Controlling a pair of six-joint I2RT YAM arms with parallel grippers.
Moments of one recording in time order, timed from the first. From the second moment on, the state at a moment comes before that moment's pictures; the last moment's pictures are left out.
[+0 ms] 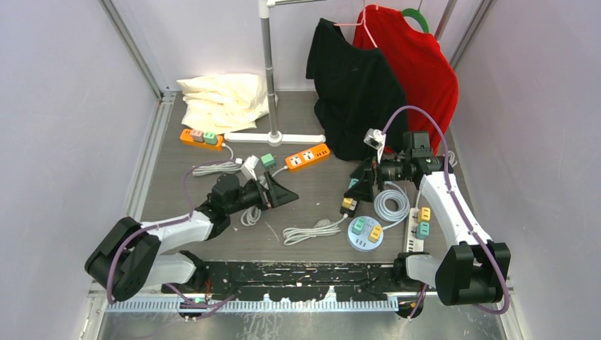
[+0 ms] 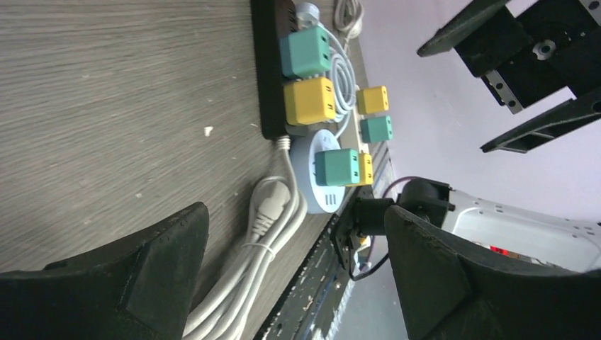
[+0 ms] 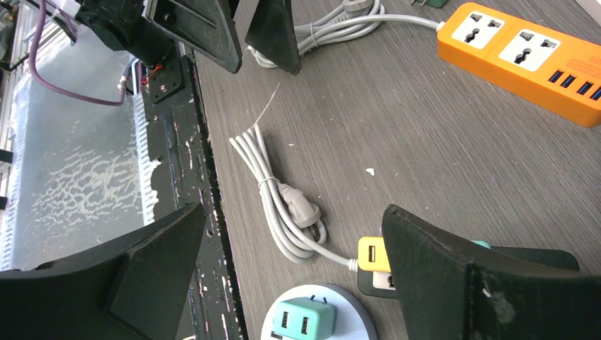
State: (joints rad) left arm -0.60 1.22 0.33 0.64 0.43 -0.97; right arm 0.04 1.18 0.92 -0.74 -1.17 -0.55
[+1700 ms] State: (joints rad) left arm -1.28 1.60 0.77 0.17 -0.21 0.11; right arm 0.02 1.18 0.93 -0.77 -1.17 -0.59
